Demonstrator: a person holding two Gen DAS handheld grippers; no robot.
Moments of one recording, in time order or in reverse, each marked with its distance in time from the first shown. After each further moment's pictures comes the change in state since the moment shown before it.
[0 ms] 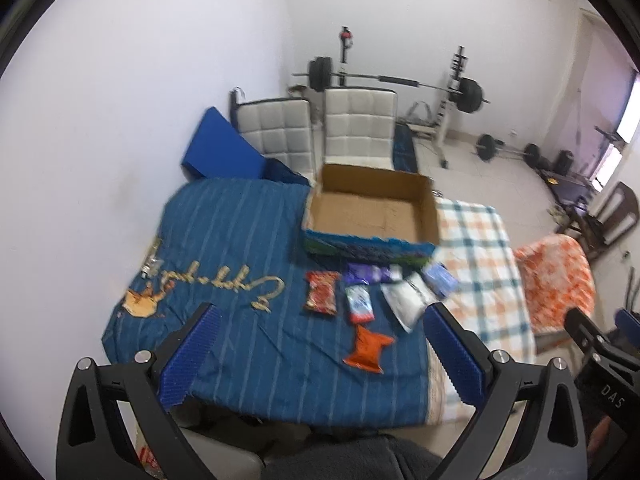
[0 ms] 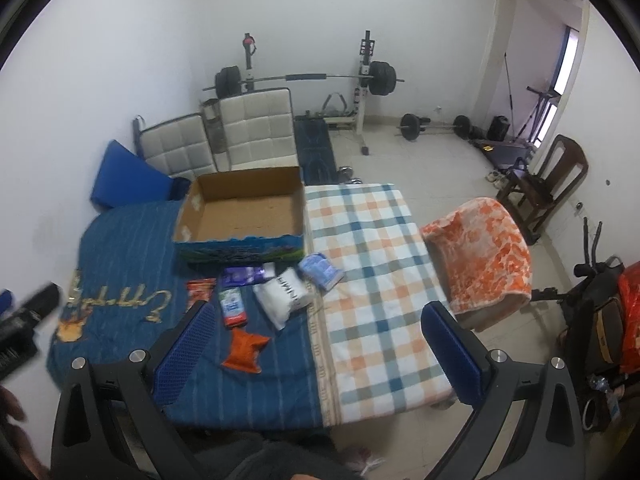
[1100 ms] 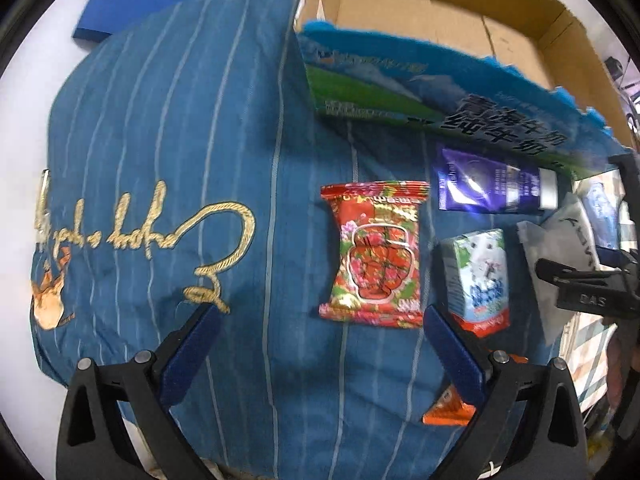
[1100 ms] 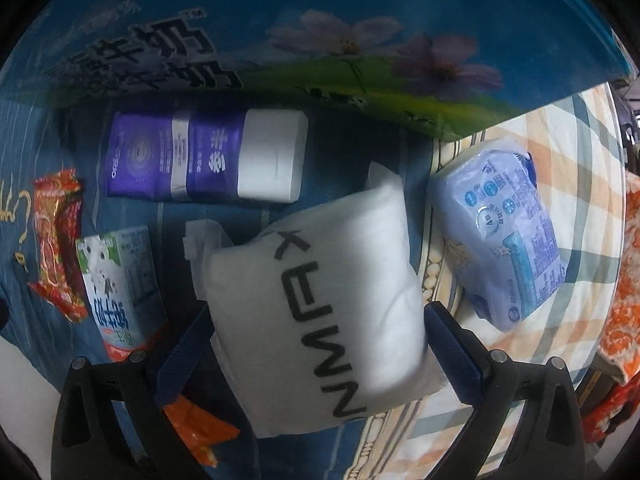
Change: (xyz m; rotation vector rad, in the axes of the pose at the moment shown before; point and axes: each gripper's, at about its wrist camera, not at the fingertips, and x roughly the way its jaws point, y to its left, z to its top) left arm 0.433 0.038 -0.023 0.047 0.596 0.050; right arm 0.545 0.111 -0.042 -0.273 0.751 0.103
